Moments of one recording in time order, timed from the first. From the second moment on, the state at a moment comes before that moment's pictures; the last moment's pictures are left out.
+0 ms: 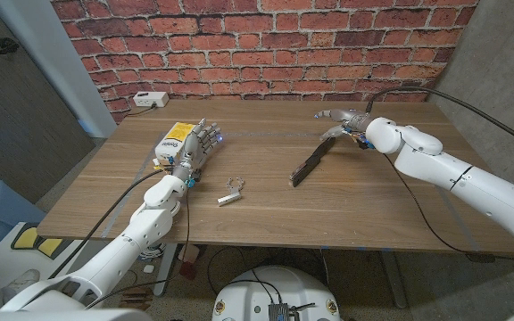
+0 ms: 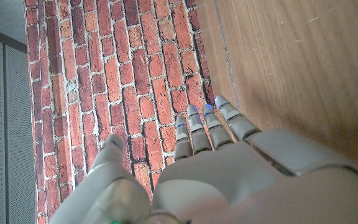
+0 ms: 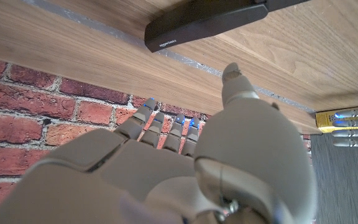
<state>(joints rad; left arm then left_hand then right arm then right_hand) 0.88 0.48 0.37 -1.23 -0.70 -0.37 -0.14 0.07 -0.01 0.50 -0.13 0.18 0.22 0.01 0.20 0.18 0.31 -0.01 0.25 0.21 0.23 -0.04 0.19 0.17 0.28 -0.01 0.21 0.17 -0.56 -0.87 -0.72 -1.75 -0.41 -0.30 0.21 0.98 0.07 0.20 -0.17 0.19 0.18 -0.15 0.23 0.20 0.16 -0.13 0.22 0.22 0.06 -0.04 0.22 0.20 0.20 -0.04 0.18 0.17</state>
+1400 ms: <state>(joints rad) 0.92 0.46 0.36 -1.25 -0.72 -0.39 -0.10 0.05 -0.01 0.48 -0.11 0.18 0.23 0.01 0.20 0.18 0.30 -0.01 0.25 0.21 0.23 -0.04 0.19 0.18 0.26 -0.01 0.19 0.17 -0.52 -0.86 -0.77 -1.75 -0.64 -0.29 0.34 1.03 0.09 0.22 -0.16 0.18 0.27 -0.17 0.27 0.23 0.23 -0.15 0.25 0.25 0.12 -0.04 0.24 0.22 0.25 -0.04 0.20 0.17</state>
